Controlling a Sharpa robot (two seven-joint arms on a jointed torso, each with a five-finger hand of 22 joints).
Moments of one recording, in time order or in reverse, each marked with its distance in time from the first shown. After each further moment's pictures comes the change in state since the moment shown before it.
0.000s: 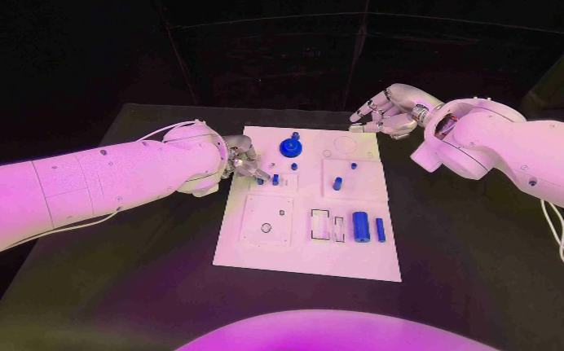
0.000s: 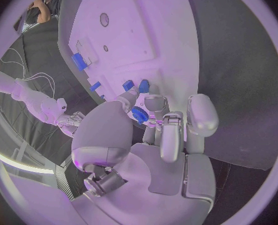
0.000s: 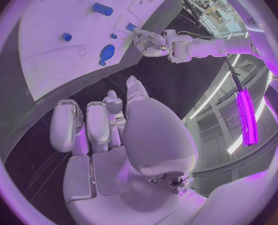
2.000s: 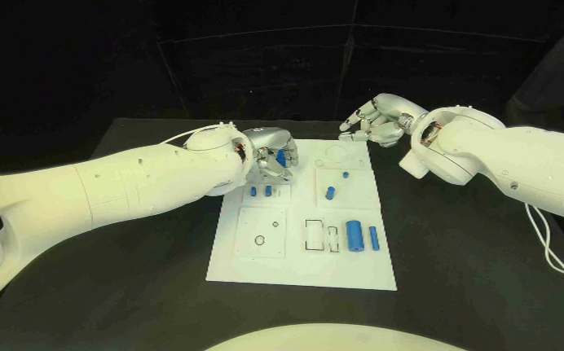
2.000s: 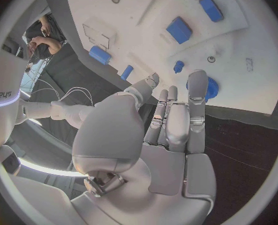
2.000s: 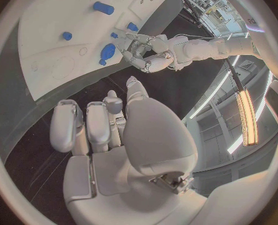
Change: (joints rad) left arm 0.015 0.186 -0.011 -0.156 -0.223 -0.146 0.471; left_hand 0.289 -0.045 0.056 -0.173 0.007 -0.060 0.118 -0.367 -0.316 -0.364 0.129 -0.645 -0.633 -0.005 0.088 -0.313 -0.206 0.063 -0.099 0.085 -0.367 -0.377; right arm 0.000 0.010 0.000 -0.011 0.000 -0.003 0.002; right_hand -0.004 0.004 -0.003 0.003 0.005 0.000 0.000 0.004 0.000 0.000 0.000 0.000 0.000 0.000 0.000 0.000 0.000 0.000 0.000 0.000 0.000 -0.001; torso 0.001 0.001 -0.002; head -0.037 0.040
